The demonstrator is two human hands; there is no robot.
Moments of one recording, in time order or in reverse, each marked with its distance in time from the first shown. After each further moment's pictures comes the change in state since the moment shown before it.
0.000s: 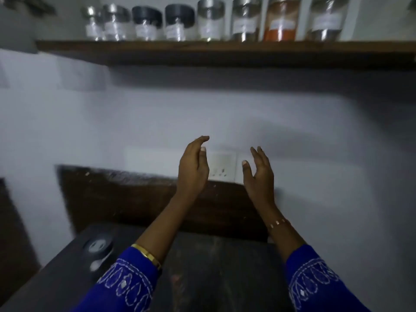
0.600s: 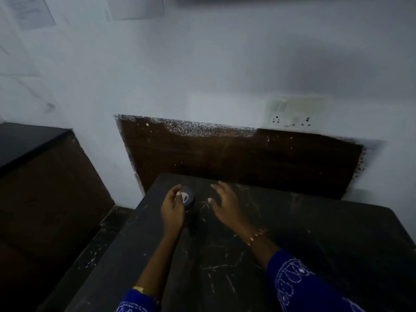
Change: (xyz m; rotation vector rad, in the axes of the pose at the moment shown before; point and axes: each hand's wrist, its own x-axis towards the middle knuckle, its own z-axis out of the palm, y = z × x) left_hand -0.136 -0.254 -0.217 0.098 0.126 -0.817; right_hand -0.178 -0.053 0.283 -0.050 -0.832 0.226
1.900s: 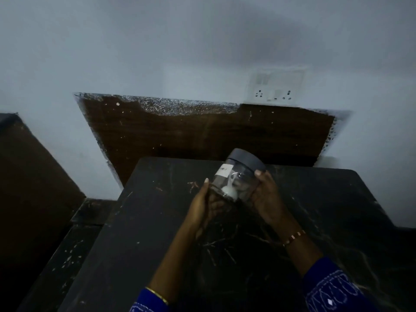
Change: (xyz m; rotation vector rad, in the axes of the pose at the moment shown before) left_hand -0.044 0.017 0.014 -0.602 -0.755 -0.612; right_hand -0.043 0.043 -0.026 1.298 0.283 0.307
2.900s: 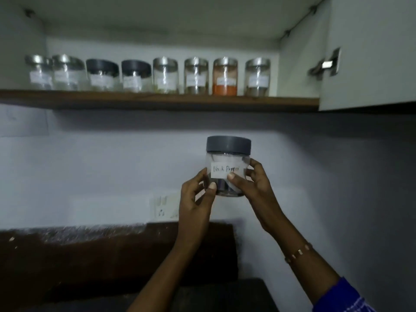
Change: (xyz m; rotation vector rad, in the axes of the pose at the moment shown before) left_hand -0.032 0.053 0.380 0.426 -0.162 1.092; right_hand -0.107 -0.357 -0.099 -0.554 0.030 -0.885
